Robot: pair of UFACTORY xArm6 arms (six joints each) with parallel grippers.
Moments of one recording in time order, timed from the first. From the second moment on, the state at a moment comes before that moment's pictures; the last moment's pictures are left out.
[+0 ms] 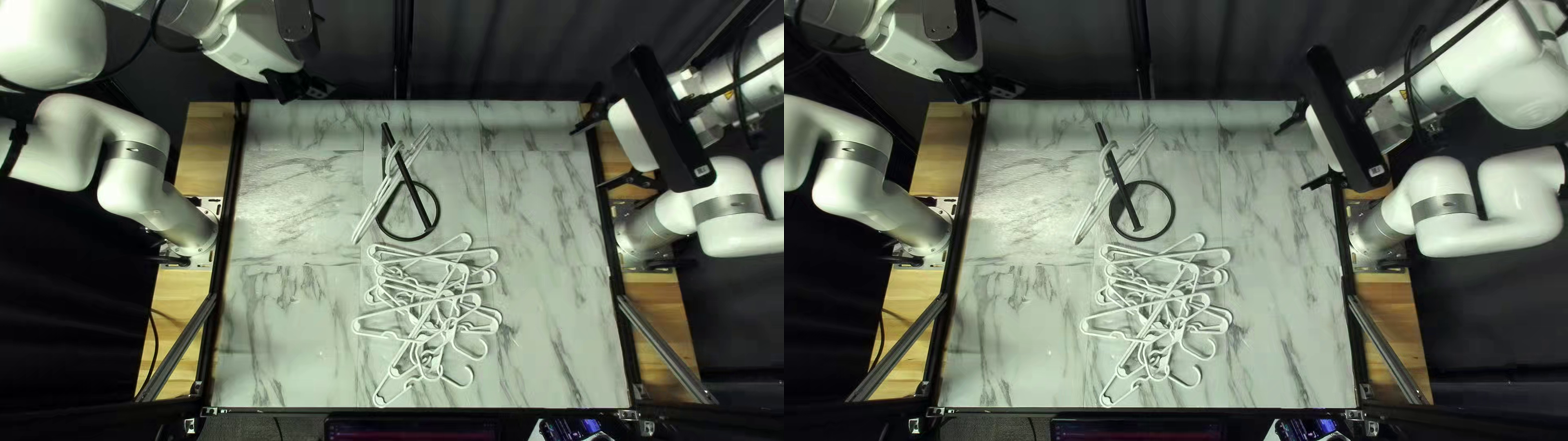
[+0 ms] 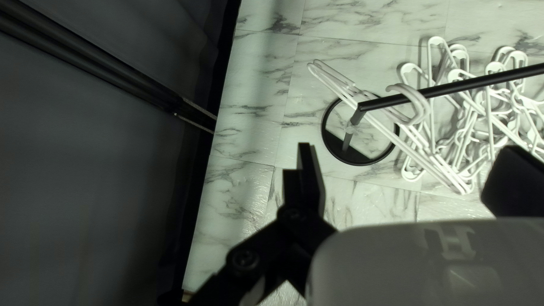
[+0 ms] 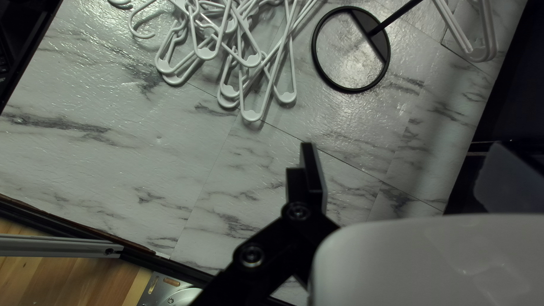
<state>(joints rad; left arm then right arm) 0.01 -0.68 -1.17 0.26 1.24 -0.14 0.08 -1.09 -0.66 -0.02 1.19 -0.41</state>
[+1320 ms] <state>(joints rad) 0.01 -0.68 -1.17 0.26 1.24 -0.14 0.16 -0.62 -1.20 -0.22 1.19 0.07</state>
